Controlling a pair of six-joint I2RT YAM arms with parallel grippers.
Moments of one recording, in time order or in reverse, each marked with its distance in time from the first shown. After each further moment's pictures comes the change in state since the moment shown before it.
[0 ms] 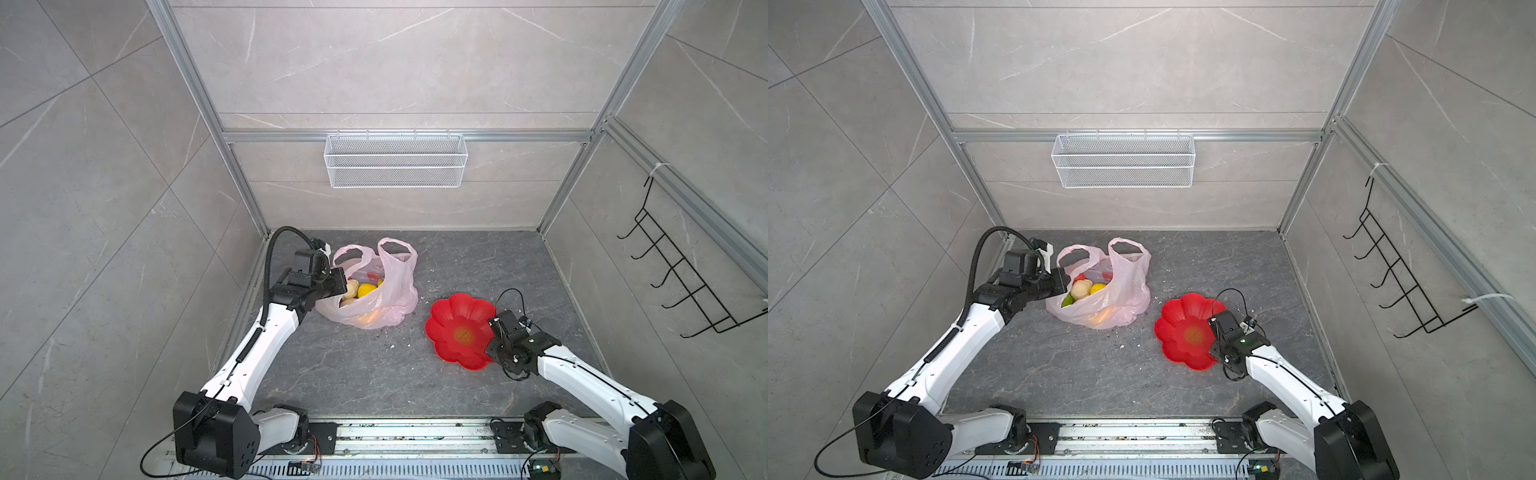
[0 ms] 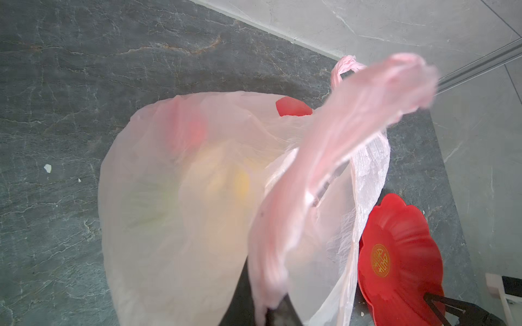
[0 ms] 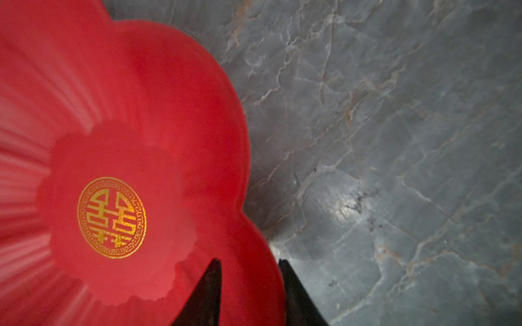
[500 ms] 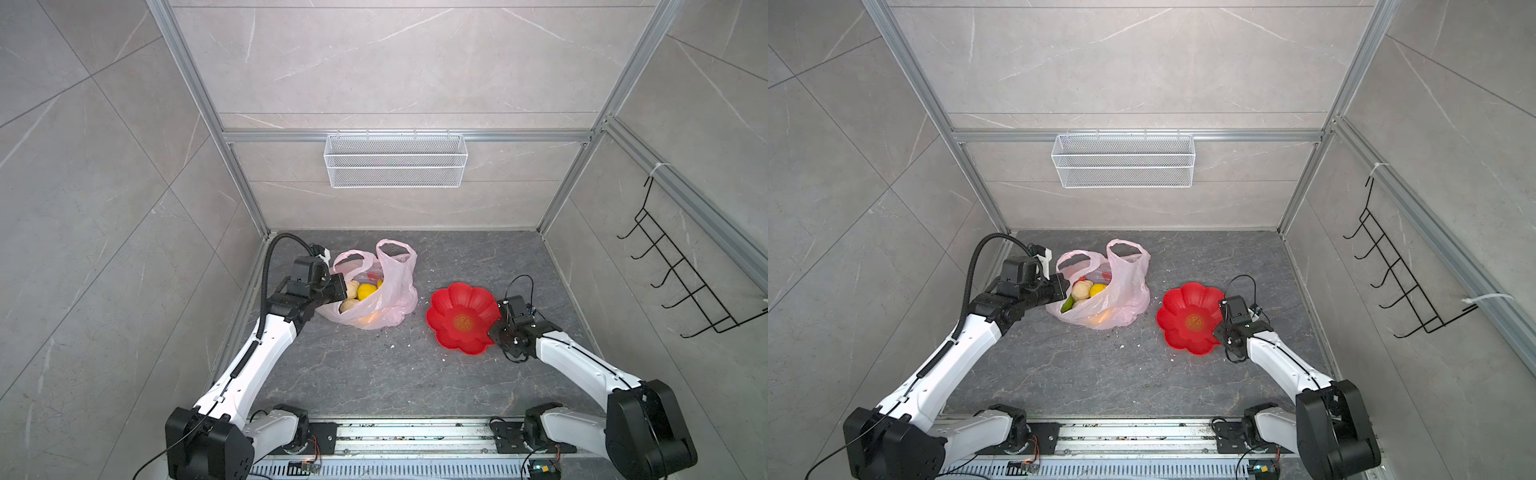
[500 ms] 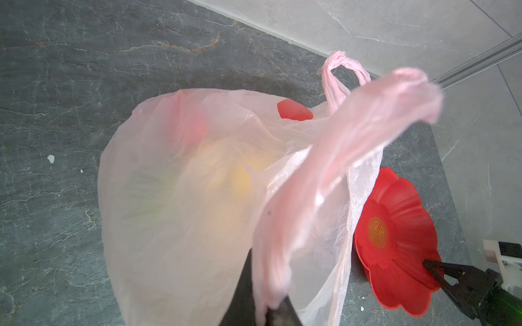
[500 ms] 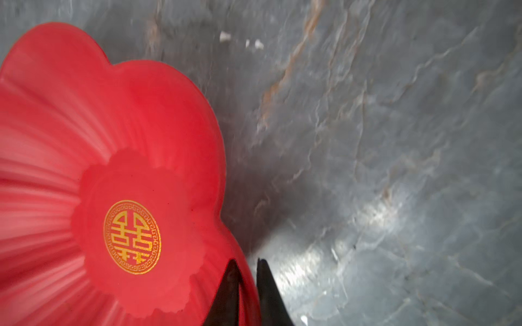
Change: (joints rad) left arm -0.038 -0.093 -0.078 0.017 -0.033 -0.021; right arm -0.199 0.140 0.076 0.170 -0.076 -0.093
